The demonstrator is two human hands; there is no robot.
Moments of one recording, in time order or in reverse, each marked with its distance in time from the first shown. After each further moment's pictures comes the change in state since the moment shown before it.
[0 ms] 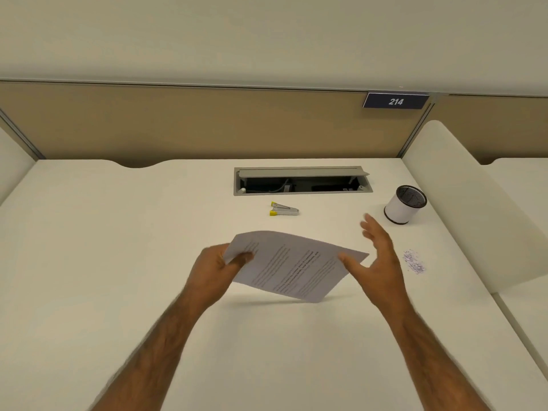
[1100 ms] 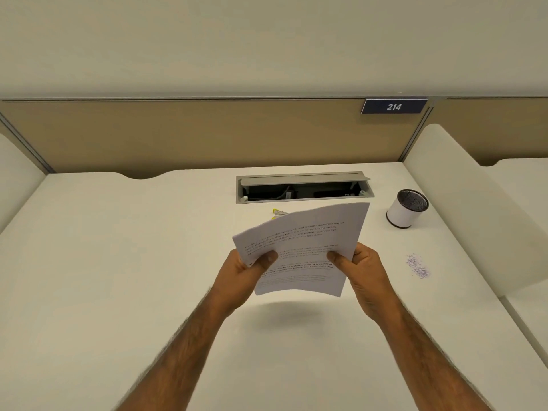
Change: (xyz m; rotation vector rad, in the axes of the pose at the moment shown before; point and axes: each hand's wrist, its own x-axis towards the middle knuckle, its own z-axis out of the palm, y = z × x) left_hand -0.009 0.051 0.030 -0.382 -0.145 0.084; right_hand 0.004 -0.025 0.020 0.541 -0.210 0.198
